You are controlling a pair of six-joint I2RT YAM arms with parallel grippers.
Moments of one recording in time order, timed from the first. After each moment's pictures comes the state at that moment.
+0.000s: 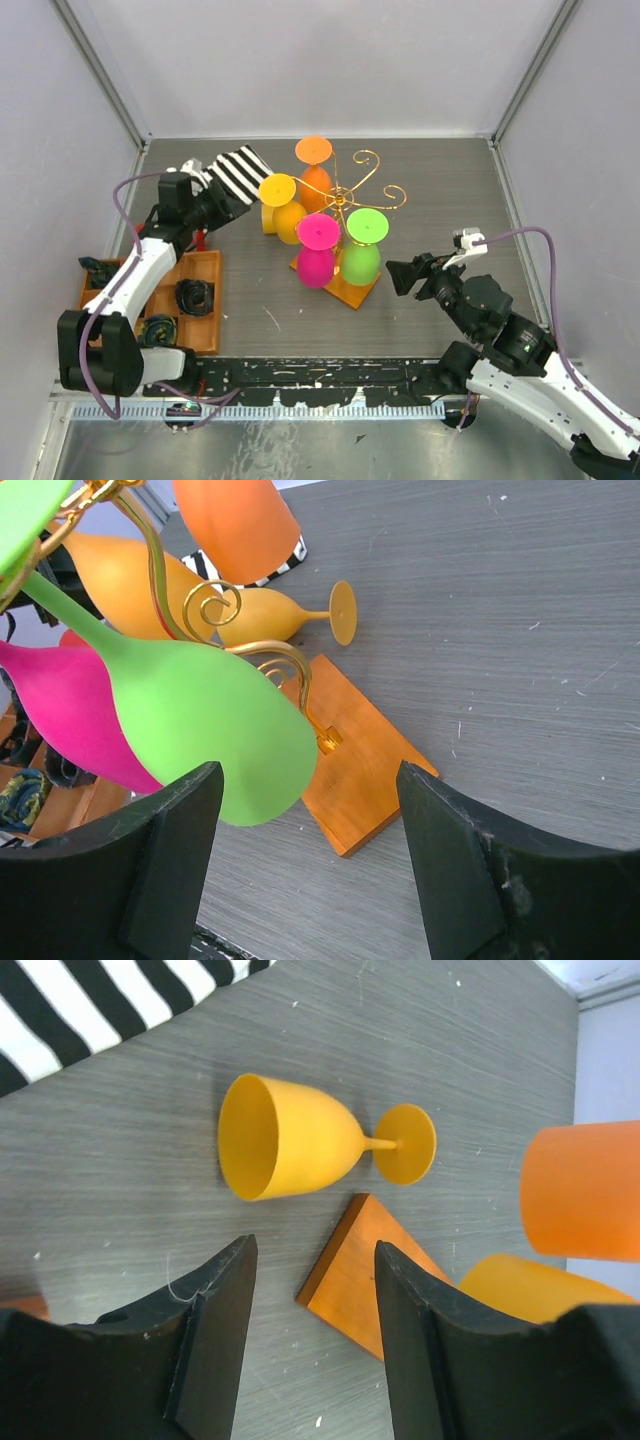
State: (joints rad) left arm -0.13 1.27 0.89 -0.19 0.30 -0.63; right arm 0.86 0.36 0.67 -0.50 0.41 0.51
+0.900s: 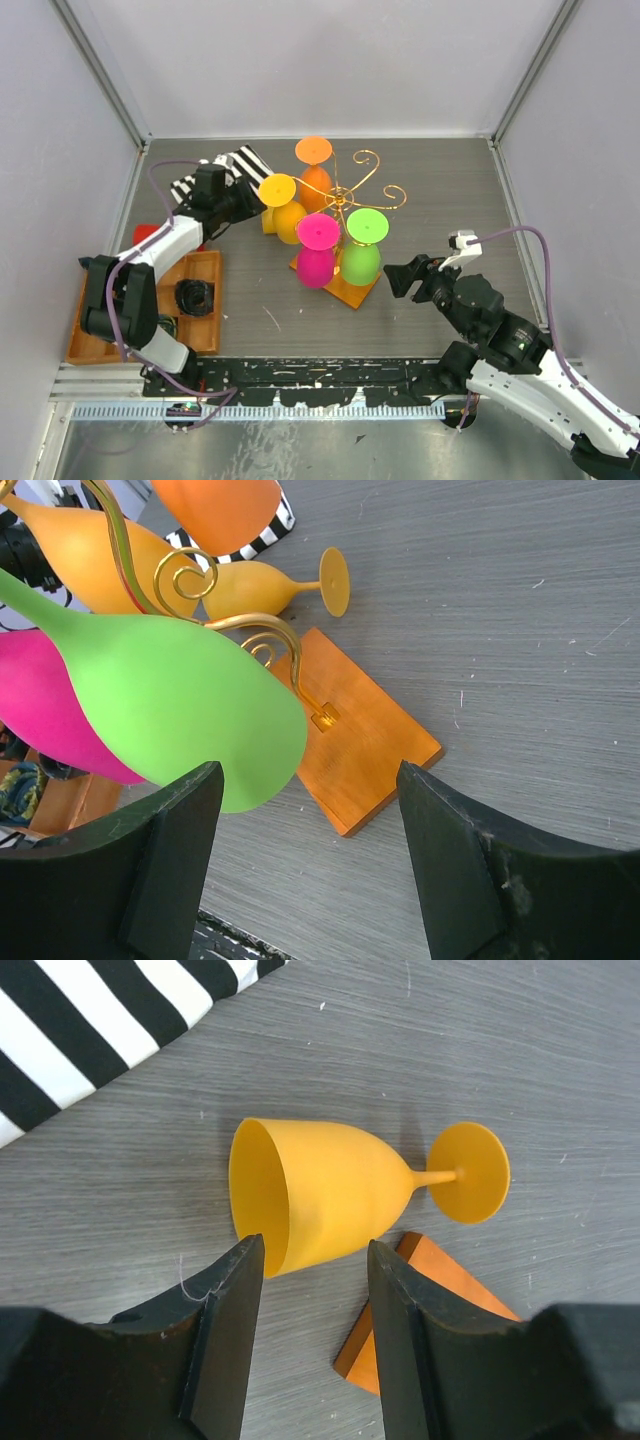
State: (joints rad) left arm -0.26 1.56 1.01 -0.09 0.15 -0.55; right arm 0.86 0.38 0.65 -0.53 0.41 0.58
